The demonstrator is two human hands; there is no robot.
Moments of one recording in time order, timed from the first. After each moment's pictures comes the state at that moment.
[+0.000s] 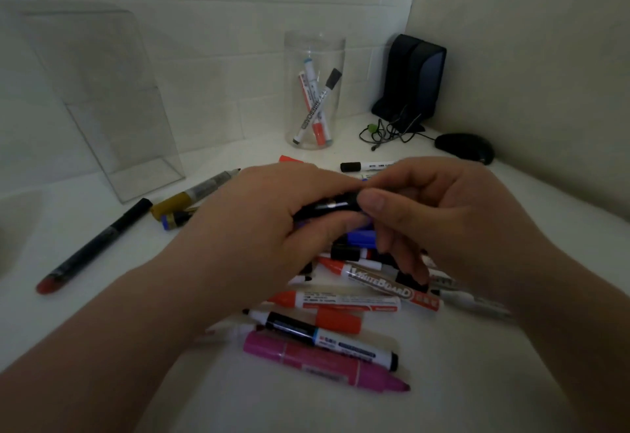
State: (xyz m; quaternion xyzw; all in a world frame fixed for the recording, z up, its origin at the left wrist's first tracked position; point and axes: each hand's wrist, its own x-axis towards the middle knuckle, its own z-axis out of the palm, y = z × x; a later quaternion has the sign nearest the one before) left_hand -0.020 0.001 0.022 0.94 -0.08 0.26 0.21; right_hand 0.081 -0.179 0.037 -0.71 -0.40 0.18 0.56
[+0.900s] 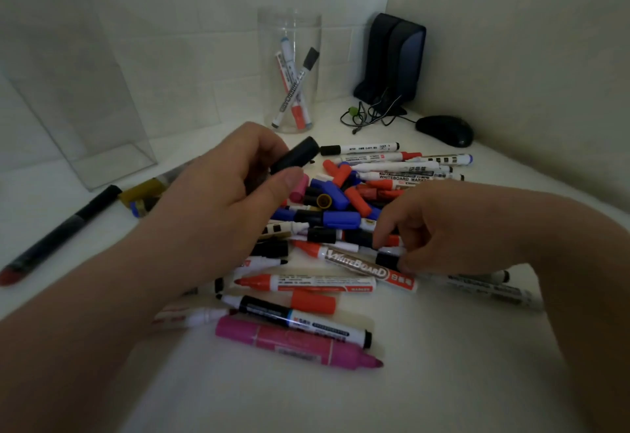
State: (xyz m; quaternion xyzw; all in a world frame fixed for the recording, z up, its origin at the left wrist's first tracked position) left_hand -0.015 0.000 0.008 0.90 0.08 0.23 0.36; right_hand 0.126 -0.207 0.035 -0.87 -0.45 0.22 0.04
